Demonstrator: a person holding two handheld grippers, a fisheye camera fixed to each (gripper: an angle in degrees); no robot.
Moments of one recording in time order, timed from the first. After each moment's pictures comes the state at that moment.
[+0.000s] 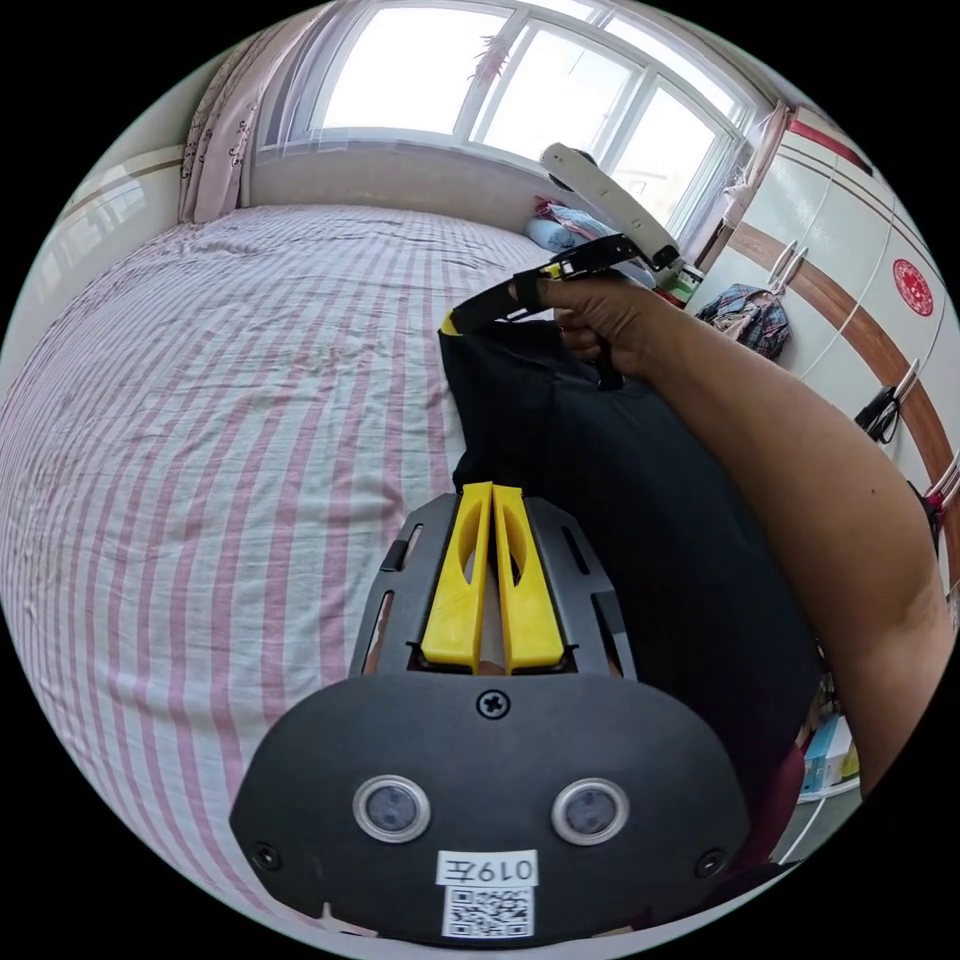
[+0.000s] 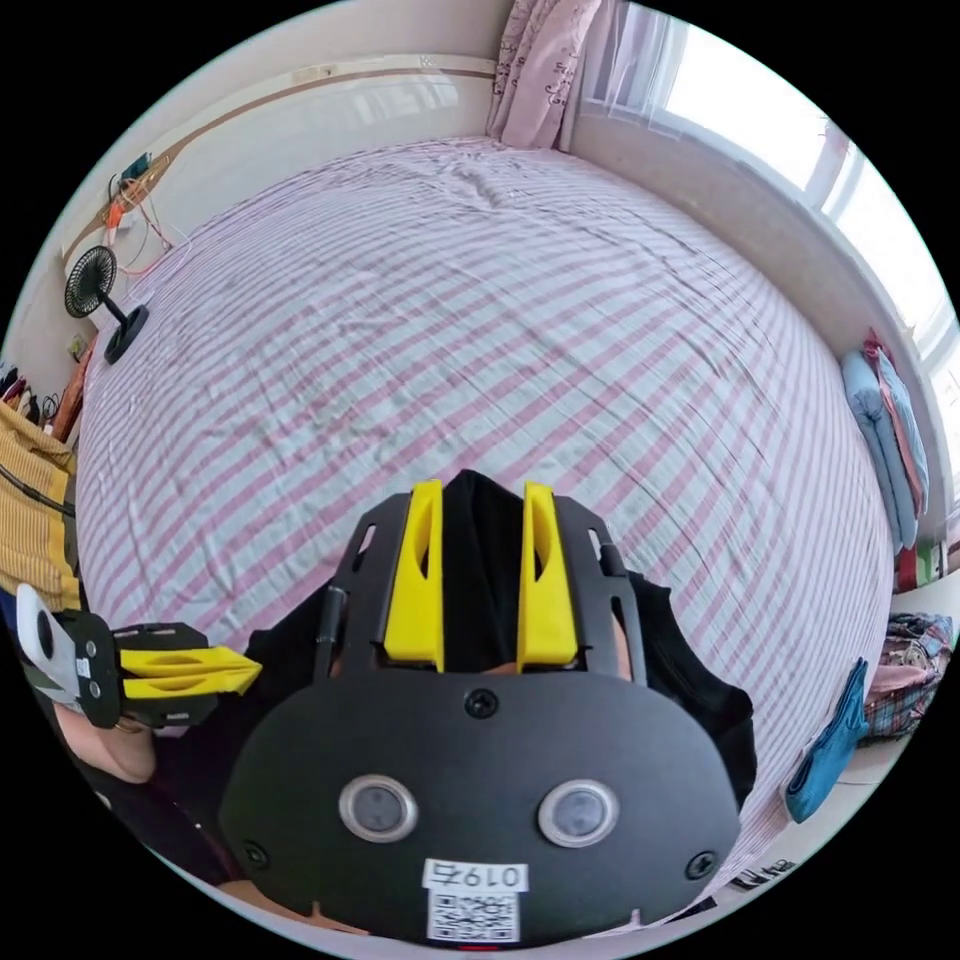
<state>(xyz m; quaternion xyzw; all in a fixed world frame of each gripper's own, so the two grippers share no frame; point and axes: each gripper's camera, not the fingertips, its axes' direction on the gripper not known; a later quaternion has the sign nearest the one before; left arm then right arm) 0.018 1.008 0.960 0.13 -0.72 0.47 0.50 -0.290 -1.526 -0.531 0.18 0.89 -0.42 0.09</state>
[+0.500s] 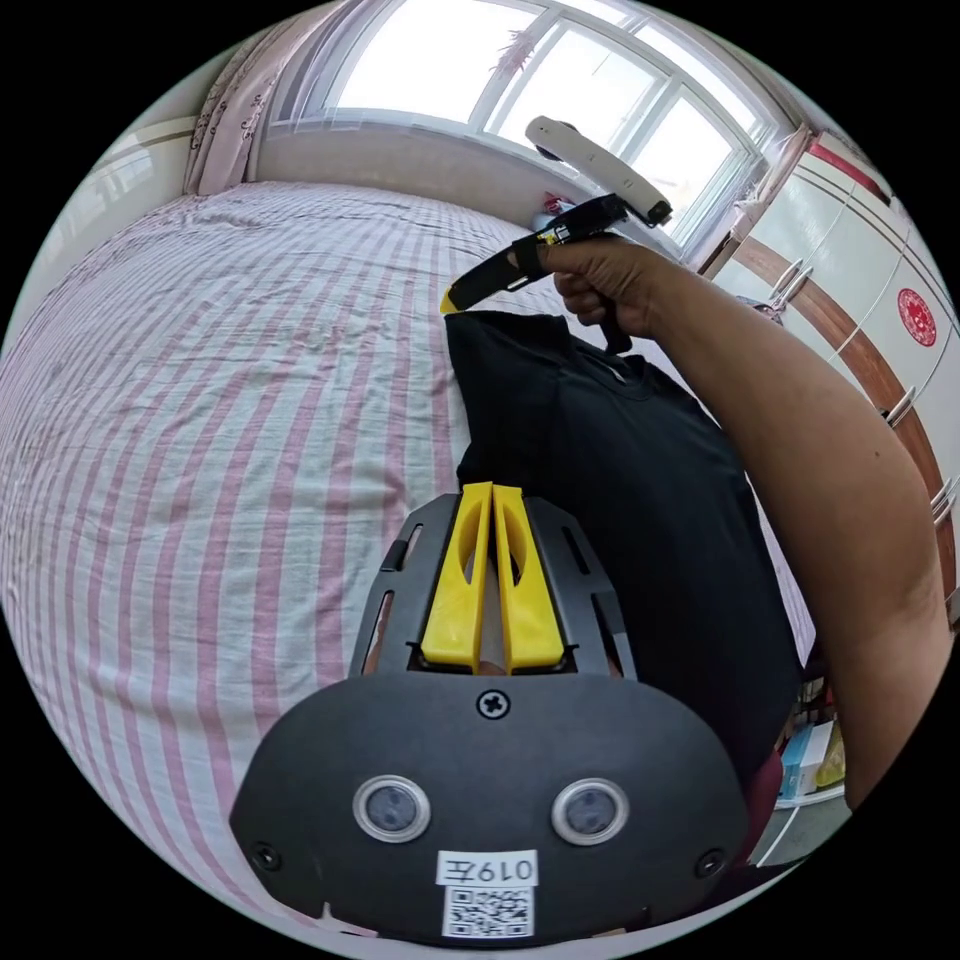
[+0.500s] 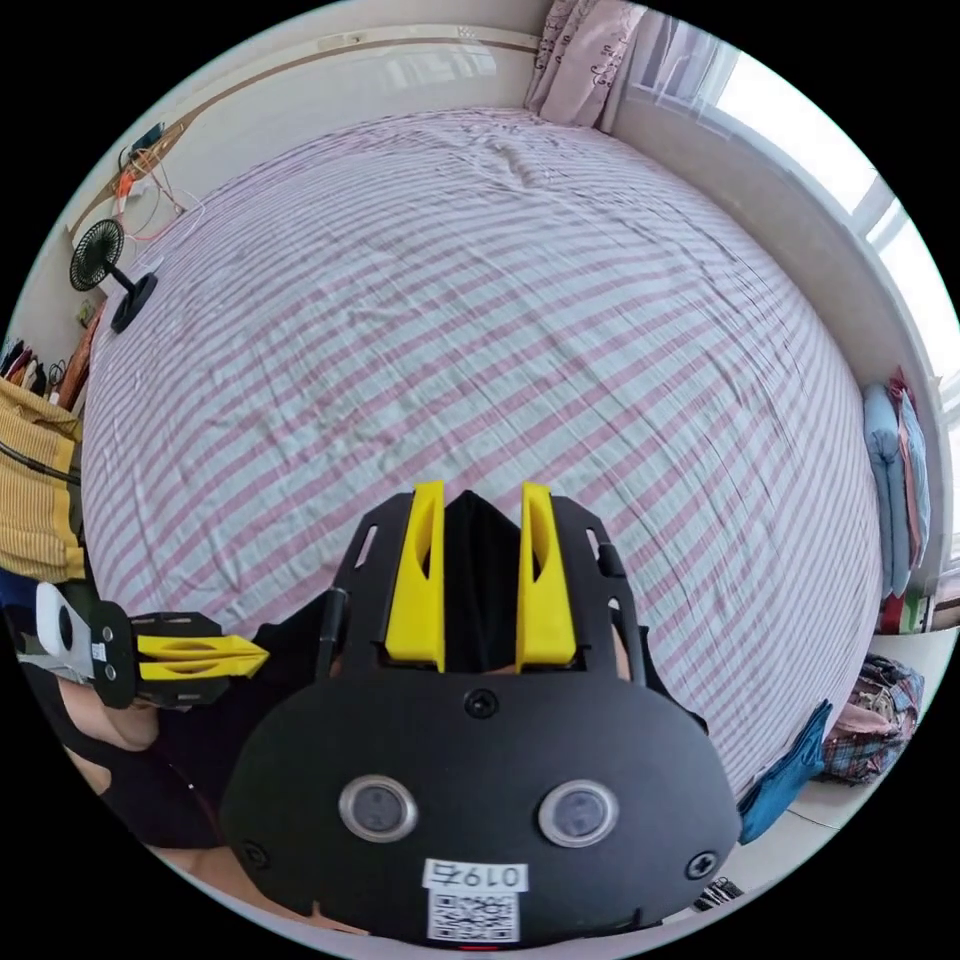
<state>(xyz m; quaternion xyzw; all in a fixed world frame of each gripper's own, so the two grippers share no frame) 0.025 1.018 0.932 0.13 -0.71 0.45 0.53 -0.349 -1.560 -0.498 0.13 0.92 -0.36 0.09</state>
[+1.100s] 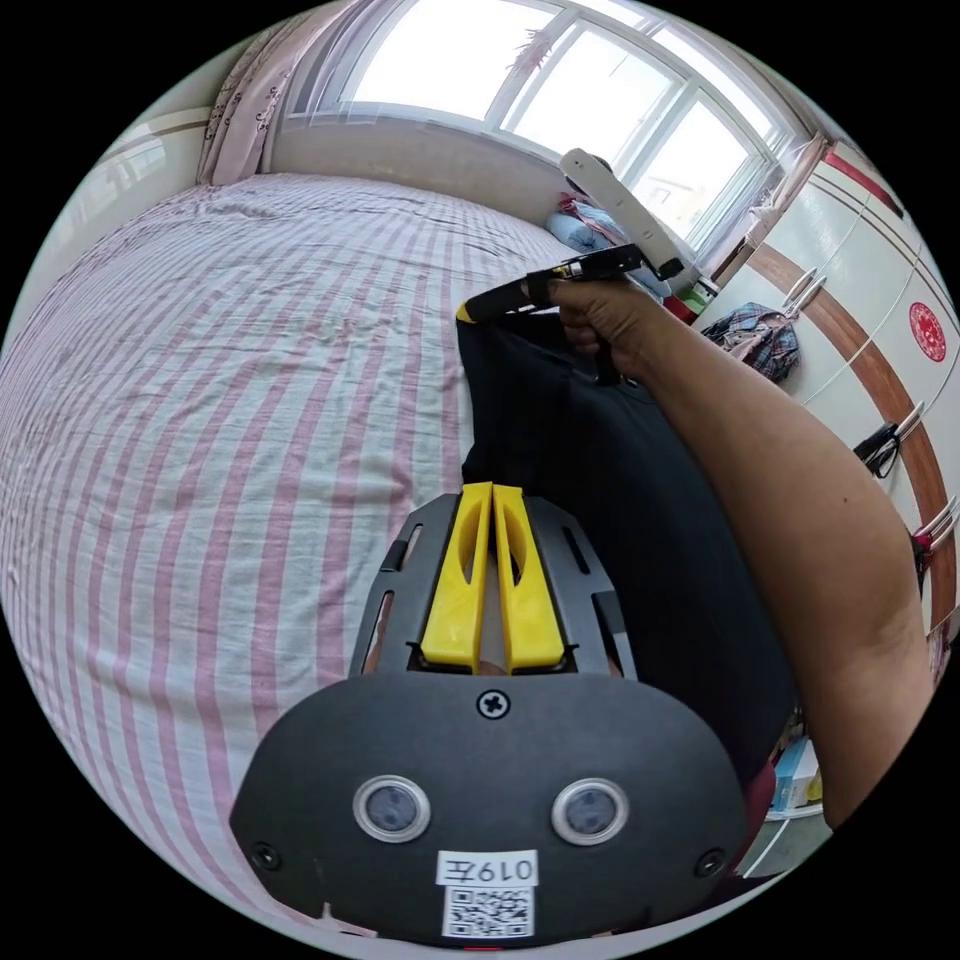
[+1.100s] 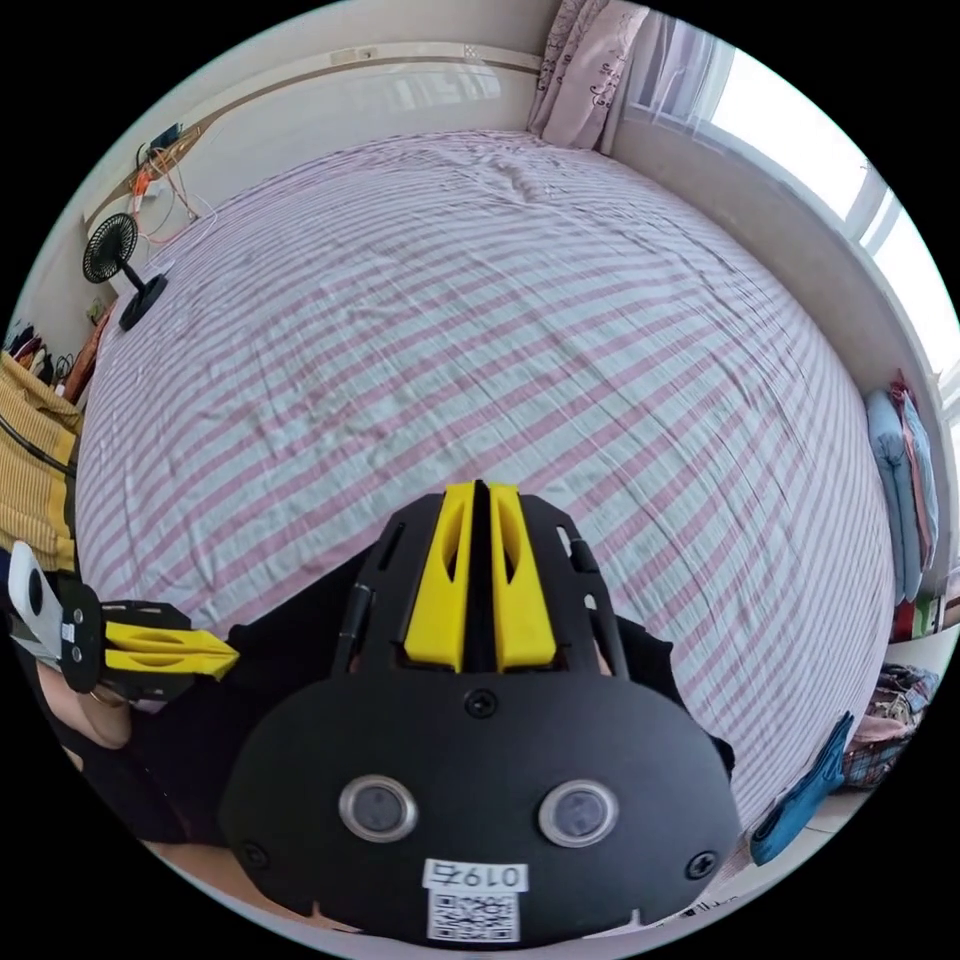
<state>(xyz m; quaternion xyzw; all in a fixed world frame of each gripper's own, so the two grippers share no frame) 0.028 1.050 0.903 0.14 -0.71 0.43 0.53 -0.329 -1.561 -0.556 0.13 0.89 -0.42 0.09</state>
